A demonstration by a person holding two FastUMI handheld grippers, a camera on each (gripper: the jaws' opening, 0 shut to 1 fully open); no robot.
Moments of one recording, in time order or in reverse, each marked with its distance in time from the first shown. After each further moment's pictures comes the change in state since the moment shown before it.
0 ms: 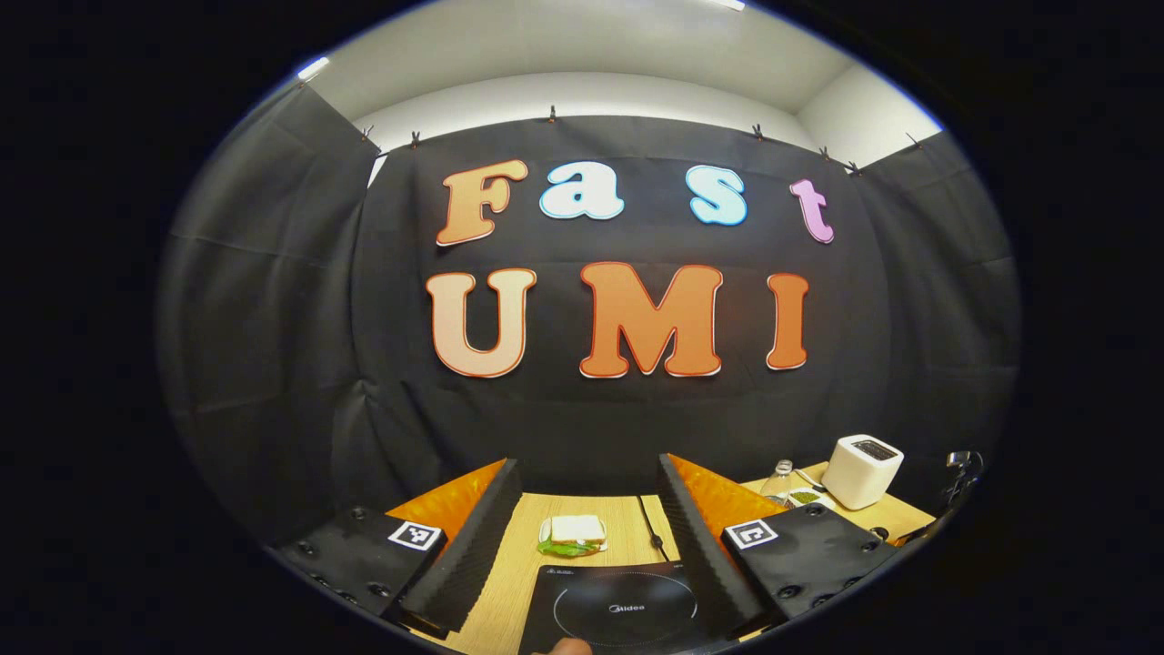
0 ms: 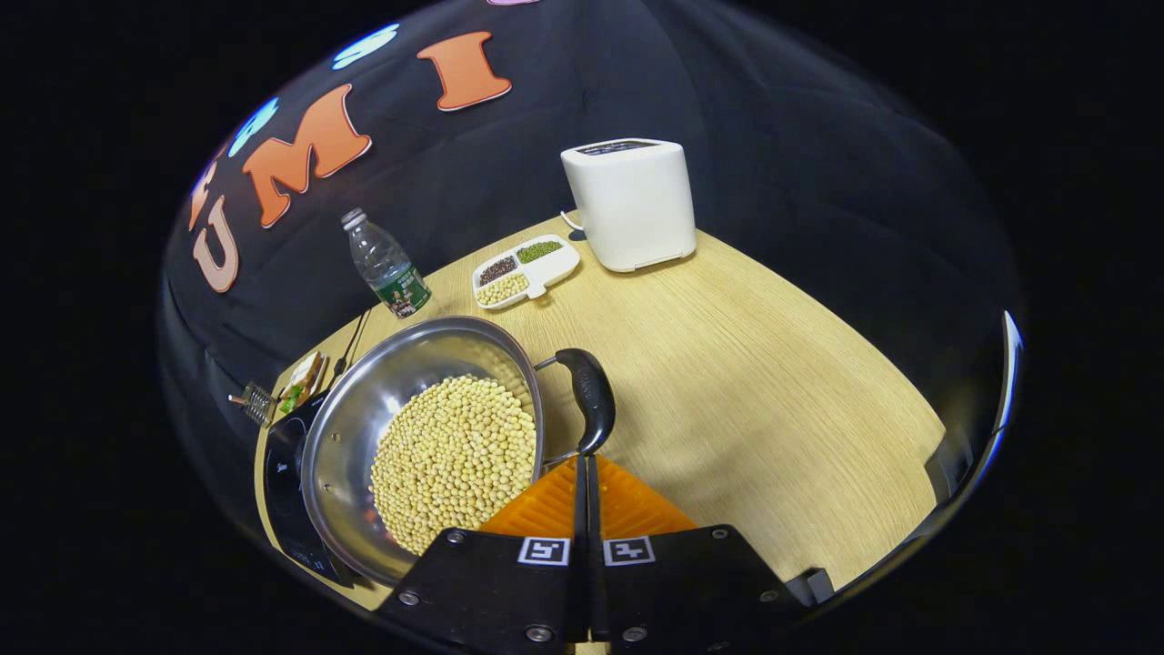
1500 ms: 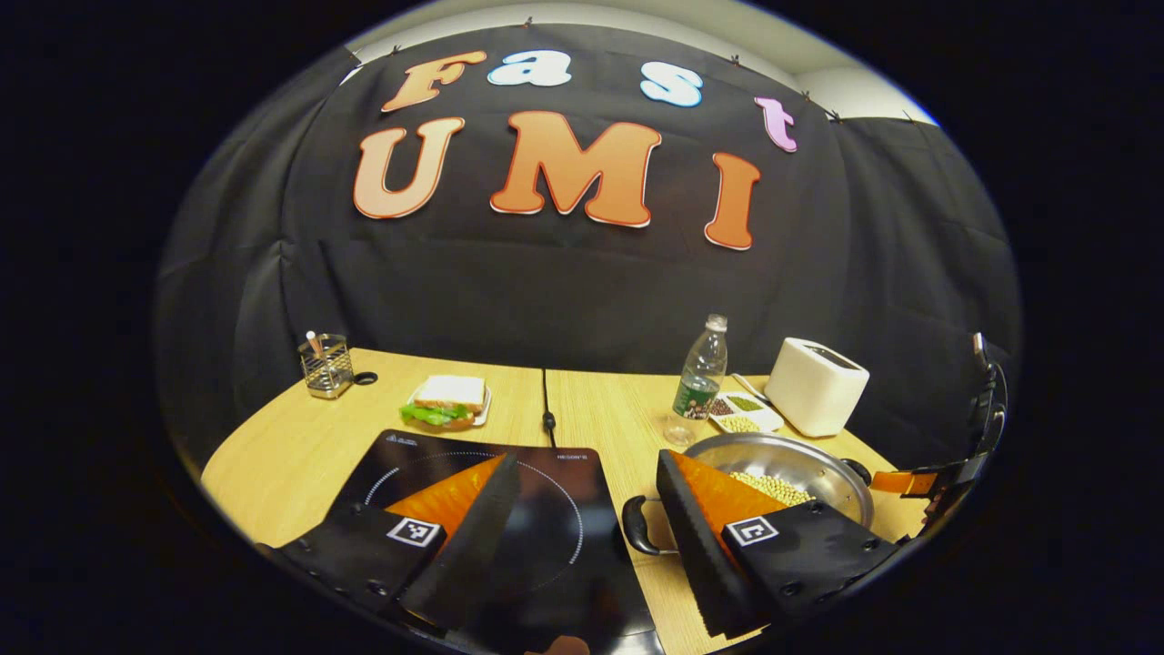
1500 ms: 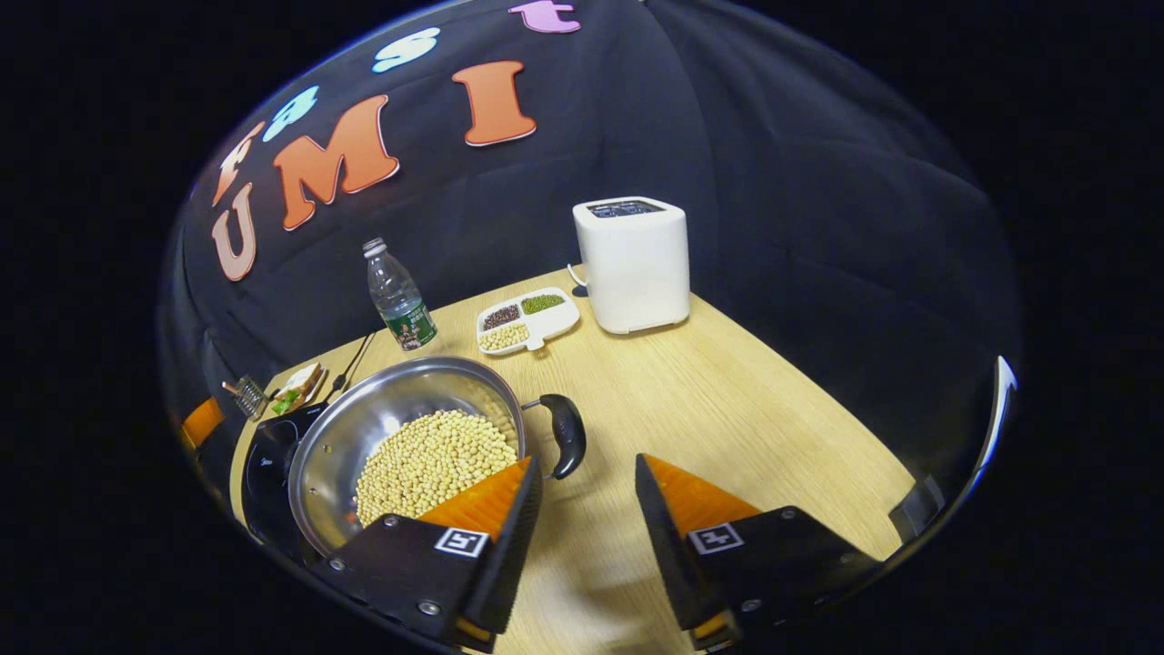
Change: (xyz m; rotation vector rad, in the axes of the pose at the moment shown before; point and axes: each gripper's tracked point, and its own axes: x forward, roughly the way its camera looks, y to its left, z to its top) left arm 0.017 -0.154 -0.244 -0.101 0.308 -0.156; right arm -0.013 -0.015 0.038 -0.112 -0.210 -0.012
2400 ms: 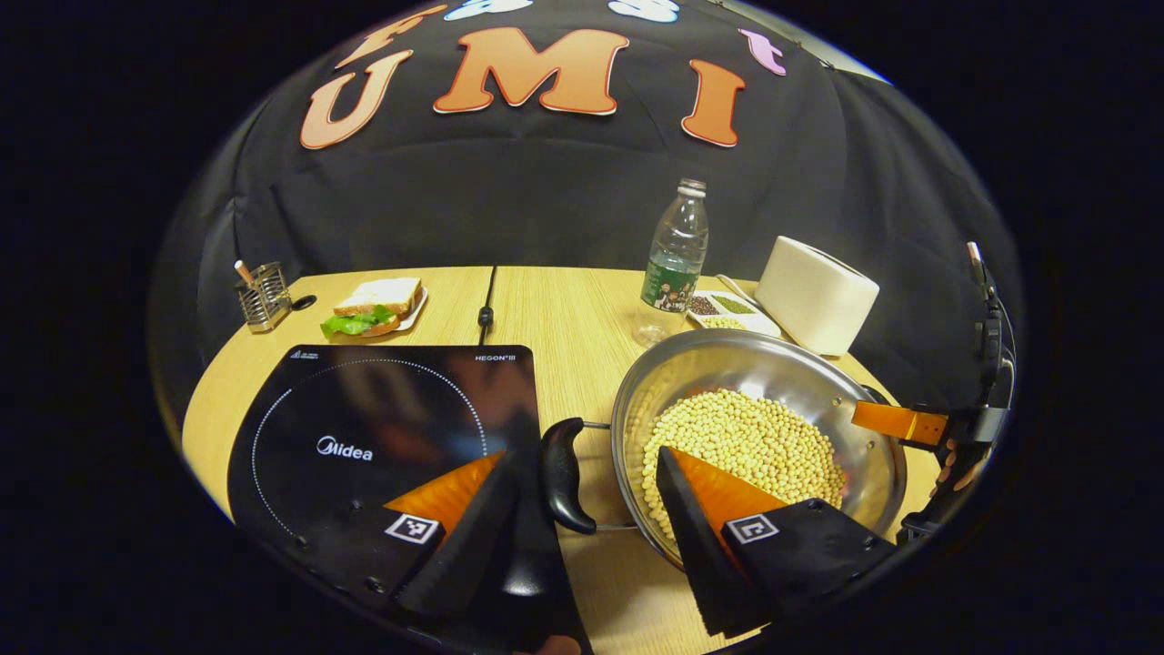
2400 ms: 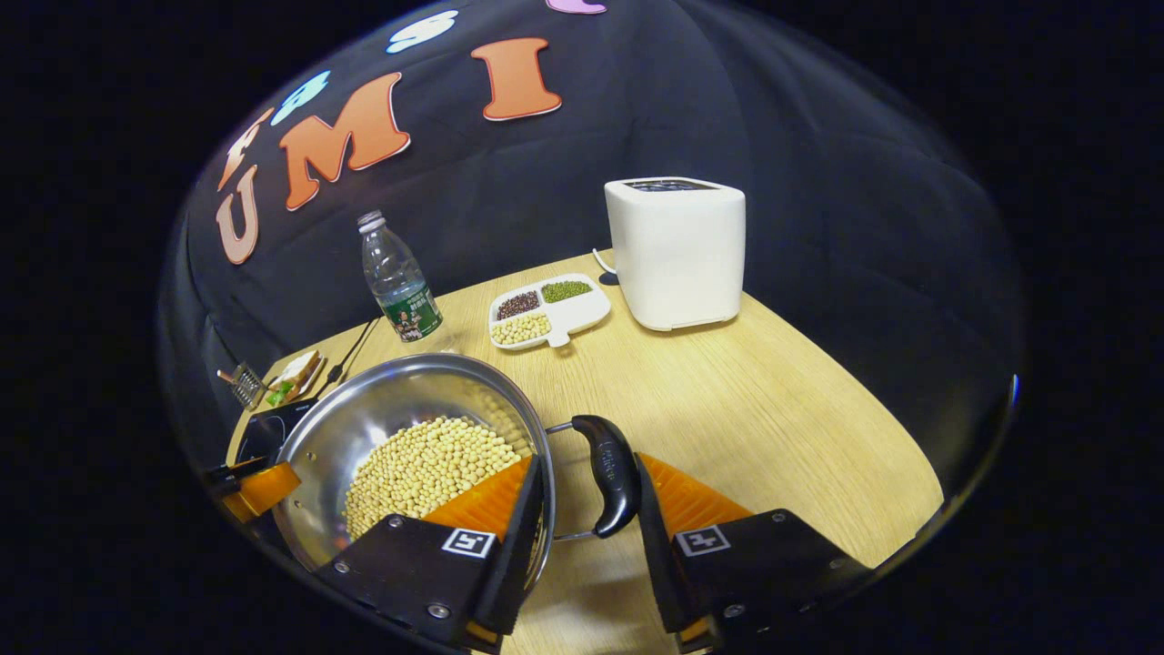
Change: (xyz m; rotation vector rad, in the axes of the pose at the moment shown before) left arm 0.051 -0.053 -0.089 0.048 0.286 -0.047; right arm 0.053 0.027 -0.003 -0.016 0.055 0.066
